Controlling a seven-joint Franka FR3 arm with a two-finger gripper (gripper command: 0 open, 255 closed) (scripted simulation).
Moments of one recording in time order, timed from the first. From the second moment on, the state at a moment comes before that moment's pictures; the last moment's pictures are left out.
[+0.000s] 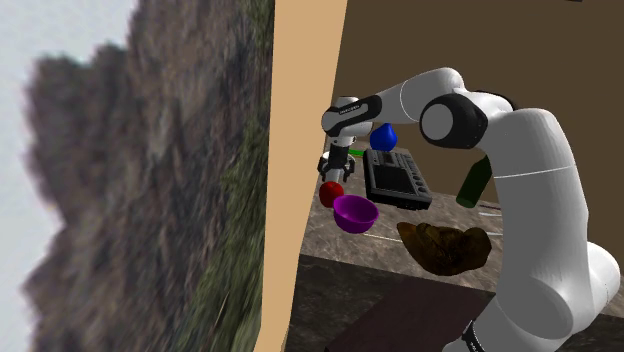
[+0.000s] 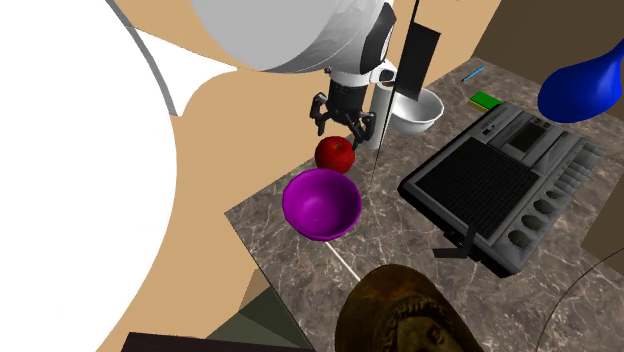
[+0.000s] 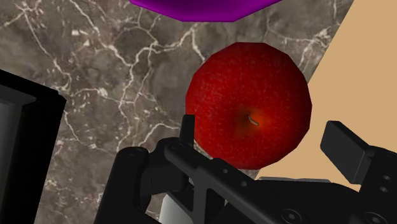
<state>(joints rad) -0.18 0.66 -0.06 -1.46 0.09 2.01 0.19</state>
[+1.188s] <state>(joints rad) -0.18 0.62 -0.06 -1.43 0.08 1.94 0.20</state>
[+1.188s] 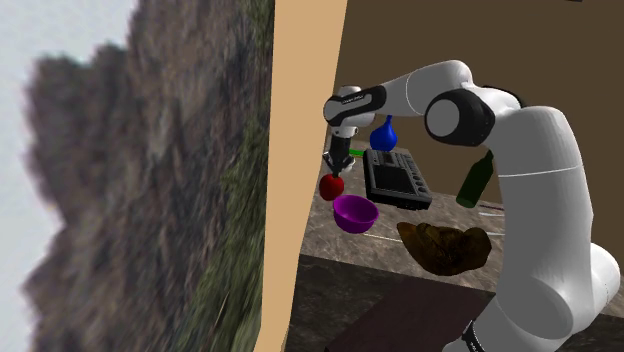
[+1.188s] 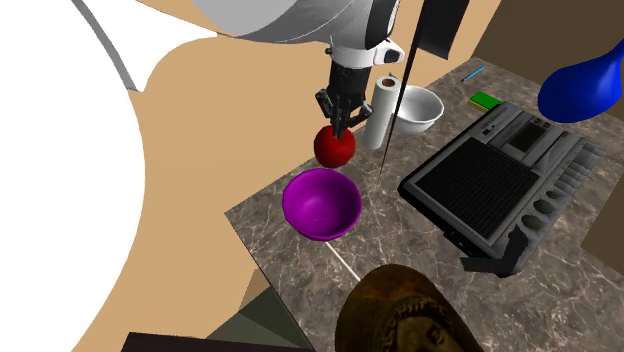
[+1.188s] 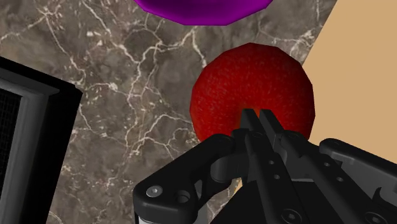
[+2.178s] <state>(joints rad) -0.18 0.56 -0.06 -1.32 0.08 1.76 0.21</state>
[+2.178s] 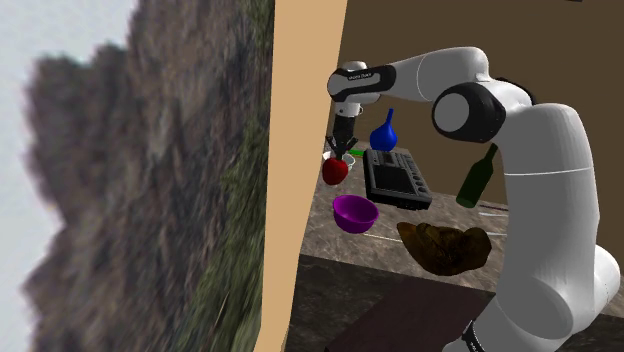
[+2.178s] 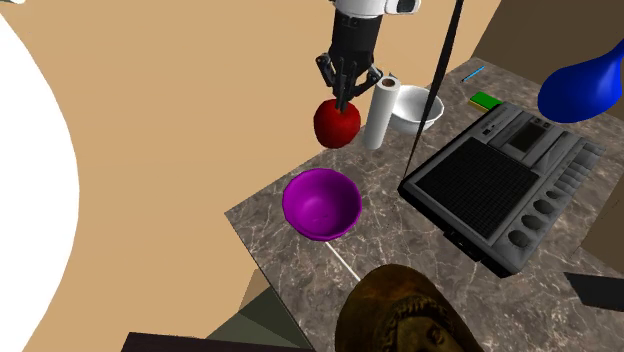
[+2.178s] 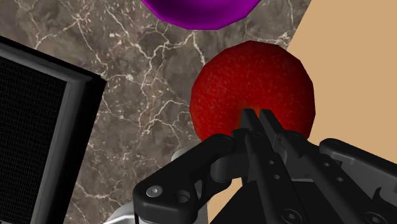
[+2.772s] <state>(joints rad) -0.18 0.55 -0.06 -1.21 0.08 1.65 0.21</state>
